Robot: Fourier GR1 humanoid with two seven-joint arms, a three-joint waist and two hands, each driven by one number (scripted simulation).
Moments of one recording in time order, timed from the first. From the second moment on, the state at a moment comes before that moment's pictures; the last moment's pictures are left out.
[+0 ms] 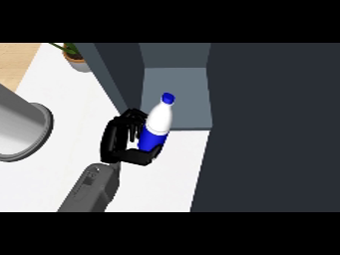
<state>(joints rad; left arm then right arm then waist) -0.37 0.00 -0.16 -0.90 0.23 0.08 -0.68 0.13 -0.25 0.54 -2.48 0.07 -0.25 0.34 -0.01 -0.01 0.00</state>
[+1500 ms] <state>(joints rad) -0.82 0.00 -0.38 -0.71 0.56 0.55 -0.44 0.25 -0.29 0.53 -2.49 0.03 -0.23 0.22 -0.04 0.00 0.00</state>
